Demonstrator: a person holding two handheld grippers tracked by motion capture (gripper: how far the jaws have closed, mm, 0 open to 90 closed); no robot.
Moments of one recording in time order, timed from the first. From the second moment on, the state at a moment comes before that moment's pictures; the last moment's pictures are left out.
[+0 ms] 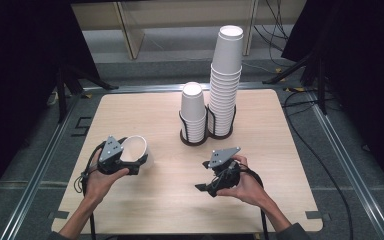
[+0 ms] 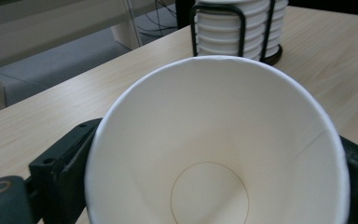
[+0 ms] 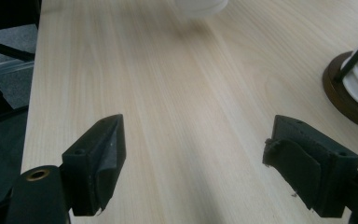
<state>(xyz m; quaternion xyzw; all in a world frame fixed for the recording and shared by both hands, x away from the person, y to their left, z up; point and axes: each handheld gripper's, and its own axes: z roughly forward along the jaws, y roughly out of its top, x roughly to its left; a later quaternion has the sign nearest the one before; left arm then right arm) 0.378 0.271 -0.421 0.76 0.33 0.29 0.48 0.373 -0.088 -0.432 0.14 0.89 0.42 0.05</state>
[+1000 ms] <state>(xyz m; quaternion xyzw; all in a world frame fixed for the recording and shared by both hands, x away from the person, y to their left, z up) 0.447 0.298 -0.416 0.74 0.39 0.32 0.44 0.362 -0.121 -0.445 0.18 0.89 0.42 0.06</state>
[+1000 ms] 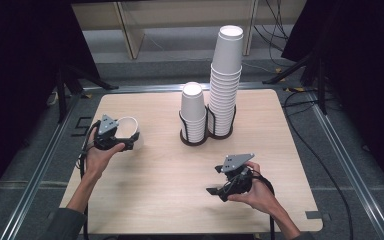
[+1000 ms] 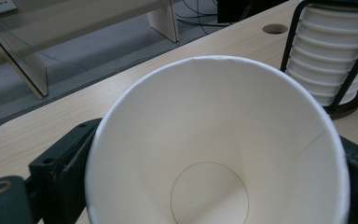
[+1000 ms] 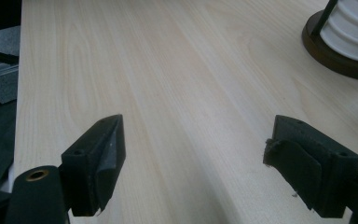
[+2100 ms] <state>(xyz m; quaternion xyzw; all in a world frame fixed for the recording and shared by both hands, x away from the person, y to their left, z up) 0.483 0.290 -0.439 0.76 0.40 0.30 0.41 0.357 -0.127 -0.450 0.19 0.89 0.41 0.05</state>
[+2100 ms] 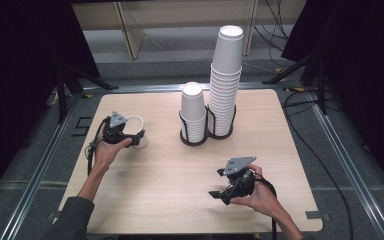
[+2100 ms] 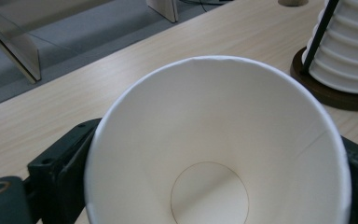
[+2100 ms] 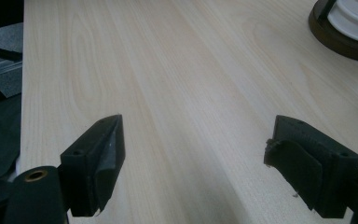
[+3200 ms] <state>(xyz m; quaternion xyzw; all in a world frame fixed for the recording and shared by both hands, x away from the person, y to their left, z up) 0.476 0.308 -0.480 0.74 0.38 0.28 0.49 0.354 -0.128 -0.450 0.19 0.89 0.41 0.04</state>
